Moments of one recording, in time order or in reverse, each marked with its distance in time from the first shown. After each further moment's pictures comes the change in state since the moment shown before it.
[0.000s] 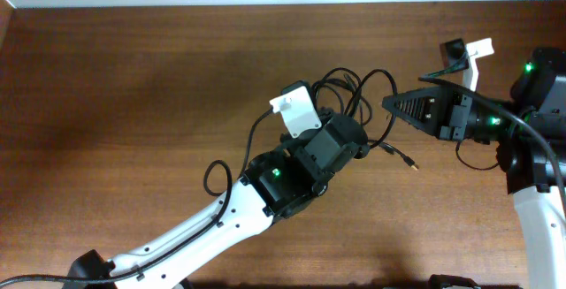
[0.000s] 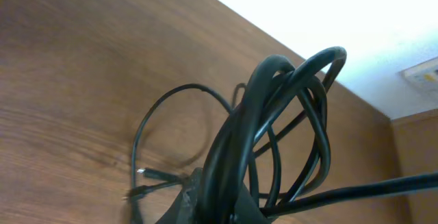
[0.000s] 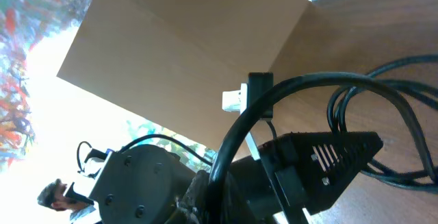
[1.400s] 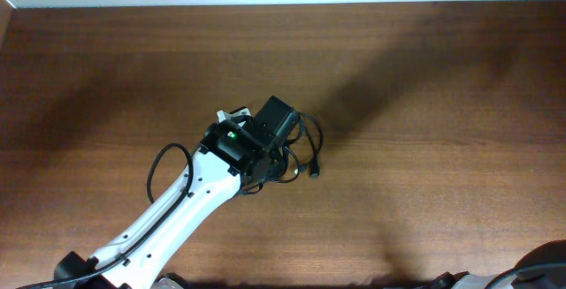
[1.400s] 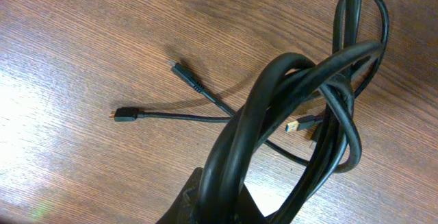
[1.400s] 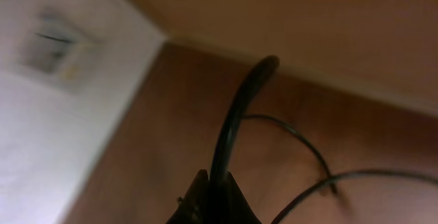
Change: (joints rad) left arm 0.298 -0.005 0.009 -0.666 0.394 0.084; right arm -0.821 0.471 0.521 -0.229 1.265 -0.125
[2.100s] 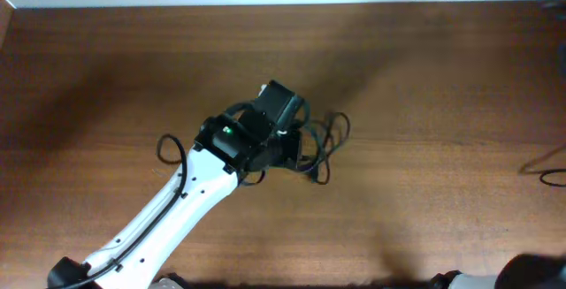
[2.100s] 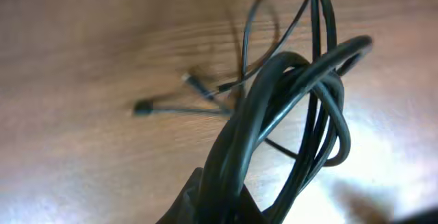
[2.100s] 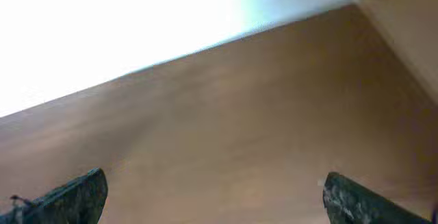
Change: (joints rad) left arm 0.001 0.000 0.072 0.118 0.190 0.537; right arm 0.282 -0.106 0.002 -0.157 -0.325 -0.522
